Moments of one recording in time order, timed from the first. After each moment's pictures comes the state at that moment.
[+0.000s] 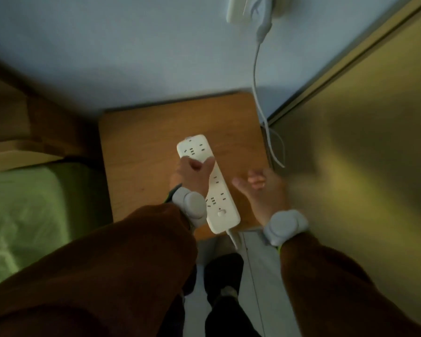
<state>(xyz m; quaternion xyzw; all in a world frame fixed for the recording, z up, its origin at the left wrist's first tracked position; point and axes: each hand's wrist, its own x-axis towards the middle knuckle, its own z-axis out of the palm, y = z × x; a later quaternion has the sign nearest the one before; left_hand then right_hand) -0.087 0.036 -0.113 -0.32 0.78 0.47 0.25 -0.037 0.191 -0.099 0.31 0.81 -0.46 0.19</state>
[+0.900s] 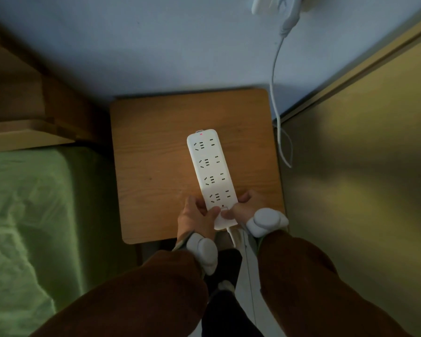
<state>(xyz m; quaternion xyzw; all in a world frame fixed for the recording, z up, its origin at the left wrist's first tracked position) 0.009 0.032 -0.137 -0.38 0.75 0.45 0.31 -0.025 0.159 -0.125 0.38 0.76 -0.37 0.38</state>
